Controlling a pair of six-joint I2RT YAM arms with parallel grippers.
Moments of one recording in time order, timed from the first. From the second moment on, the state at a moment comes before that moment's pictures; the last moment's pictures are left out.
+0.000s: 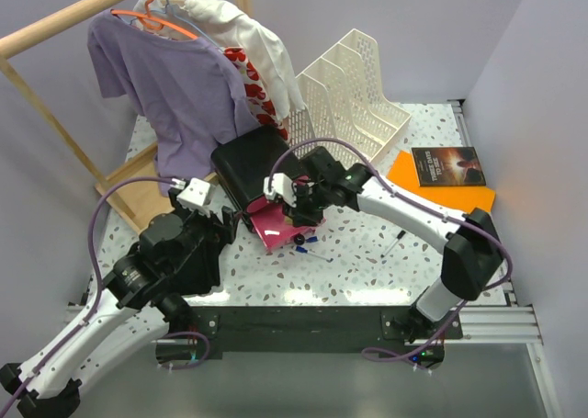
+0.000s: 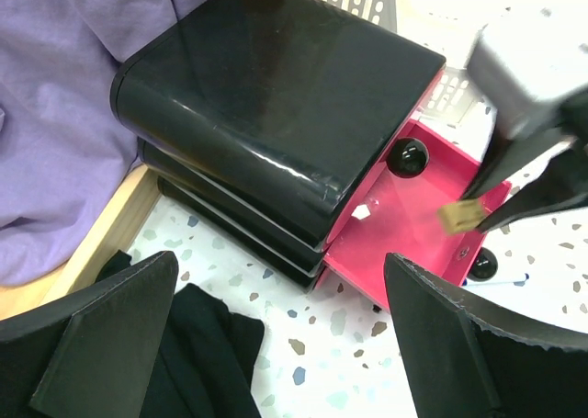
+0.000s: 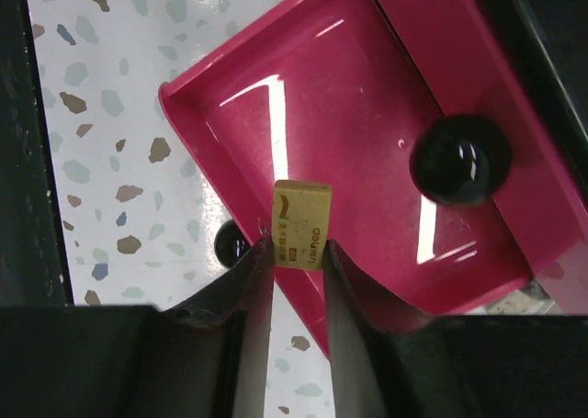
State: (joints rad) left arm -0.70 0.50 0.64 -0.38 -0.30 -0.12; right arm 0.79 1.60 1.30 -0.68 -0.42 -0.60
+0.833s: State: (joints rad) left arm -0.70 0.49 0.64 -0.38 -0.29 -0.12; right arm 0.57 1.48 1.27 -0.65 -0.36 -0.61
